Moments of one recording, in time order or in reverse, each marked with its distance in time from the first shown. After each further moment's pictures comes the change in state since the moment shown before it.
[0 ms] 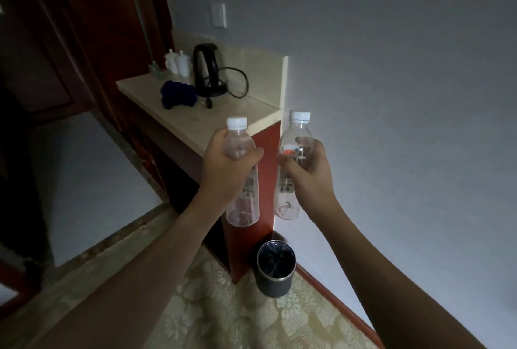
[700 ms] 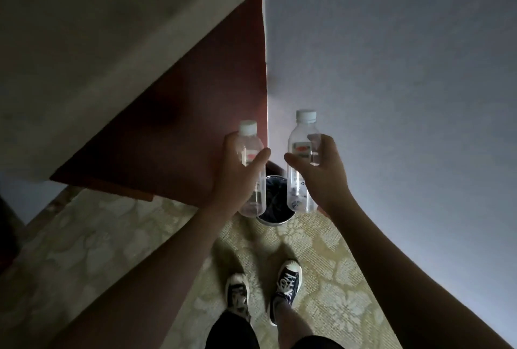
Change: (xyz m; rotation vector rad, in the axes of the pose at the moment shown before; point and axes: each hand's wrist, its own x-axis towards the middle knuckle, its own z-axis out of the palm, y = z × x) left_hand 0.151 -0.402 0.135 0.217 -0.283 -0.441; right_hand 0.187 0.367 -0.021 -0.285 0.050 0.526
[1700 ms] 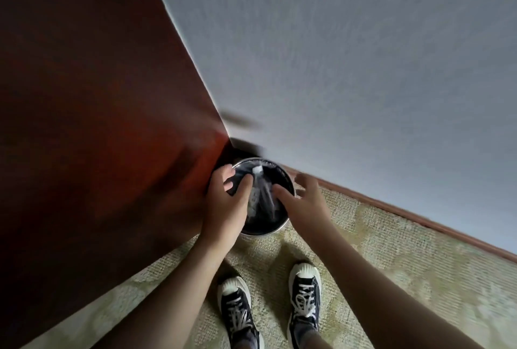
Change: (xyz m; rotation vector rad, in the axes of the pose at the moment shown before) left_hand 0.102 -0.345 0.136 0.084 -0.134 -0.297; right_hand 0.103 0.346 0.105 -0.008 0.130 0.572
